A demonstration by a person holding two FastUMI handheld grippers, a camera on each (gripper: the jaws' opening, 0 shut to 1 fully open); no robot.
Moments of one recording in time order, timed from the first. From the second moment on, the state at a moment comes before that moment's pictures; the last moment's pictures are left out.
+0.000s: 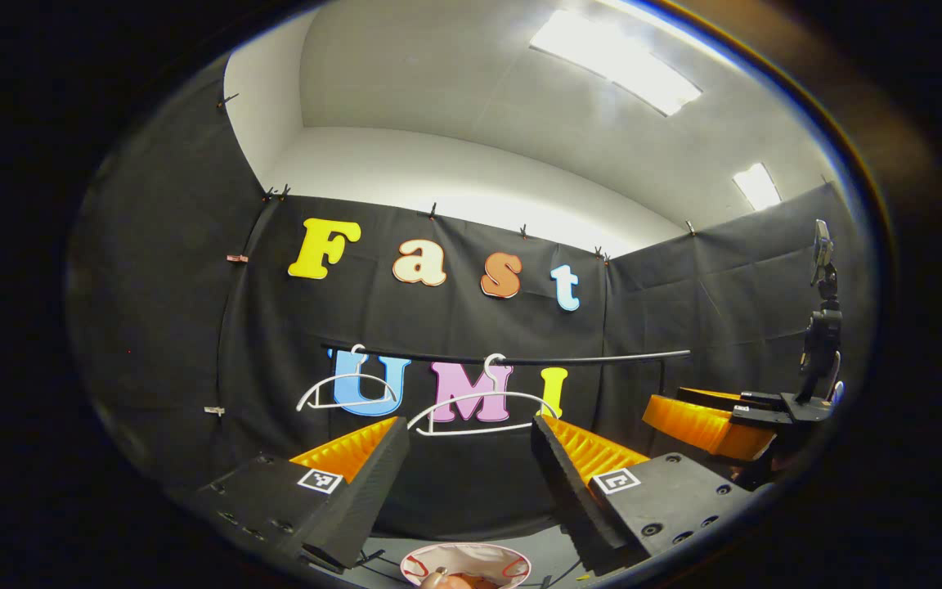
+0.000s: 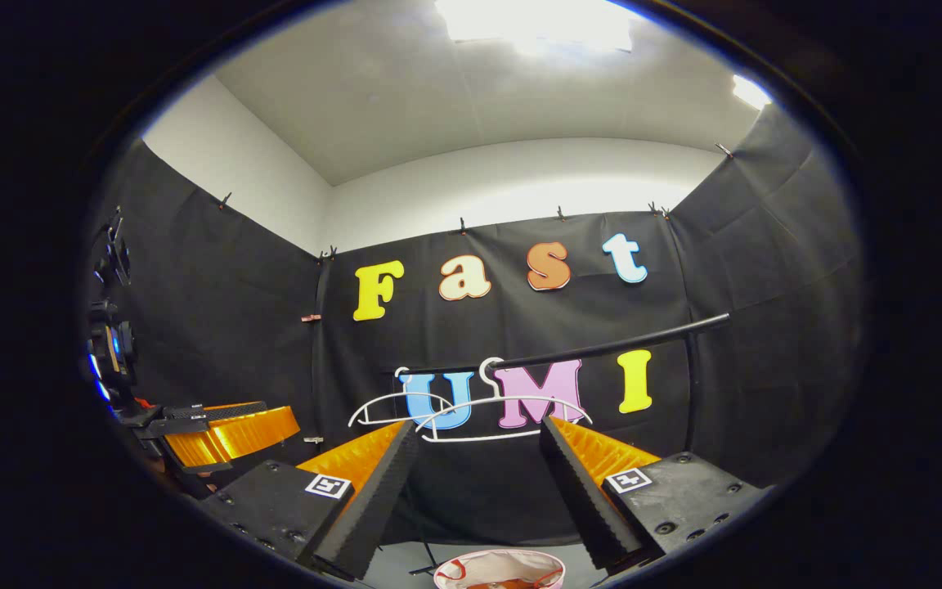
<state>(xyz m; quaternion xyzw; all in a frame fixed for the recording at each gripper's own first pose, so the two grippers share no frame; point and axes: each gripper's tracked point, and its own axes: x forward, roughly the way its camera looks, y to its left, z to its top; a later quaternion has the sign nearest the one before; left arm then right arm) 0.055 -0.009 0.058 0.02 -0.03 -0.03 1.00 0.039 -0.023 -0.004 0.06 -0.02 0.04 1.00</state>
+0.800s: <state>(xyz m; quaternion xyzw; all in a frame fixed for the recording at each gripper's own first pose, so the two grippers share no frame) 0.048 -0.031 0.059 0.01 -0.03 -0.02 1.00 0.021 -0.037 0.002 0.05 -0.02 0.04 1.00</state>
